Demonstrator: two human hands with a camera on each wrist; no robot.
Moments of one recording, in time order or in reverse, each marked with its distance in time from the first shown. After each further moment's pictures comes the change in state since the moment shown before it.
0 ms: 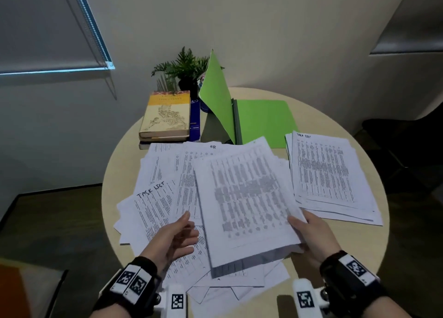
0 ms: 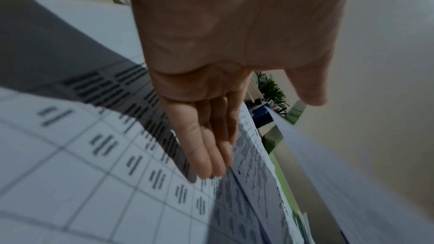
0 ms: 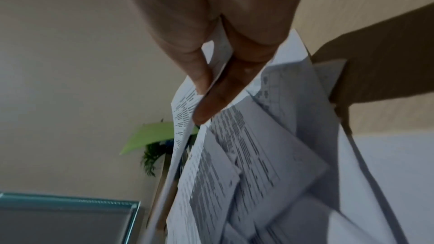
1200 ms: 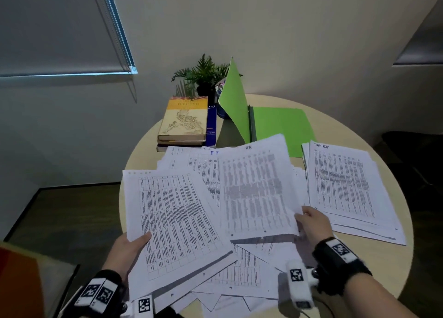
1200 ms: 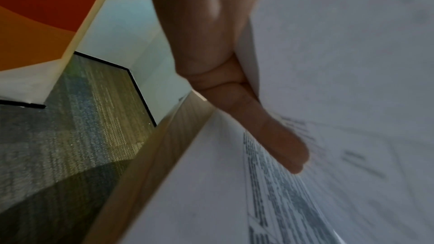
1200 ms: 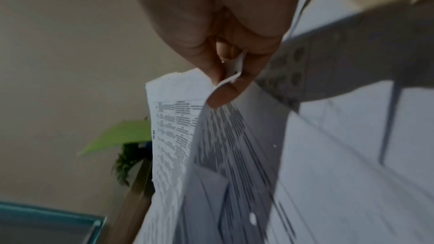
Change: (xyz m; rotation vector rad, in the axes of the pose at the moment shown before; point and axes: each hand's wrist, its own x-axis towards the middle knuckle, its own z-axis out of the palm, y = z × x) left_hand -0.015 0.000 -0.100 0.125 0.392 0.111; right_hand 0.069 0.010 0.022 -0.327 0.202 0.011
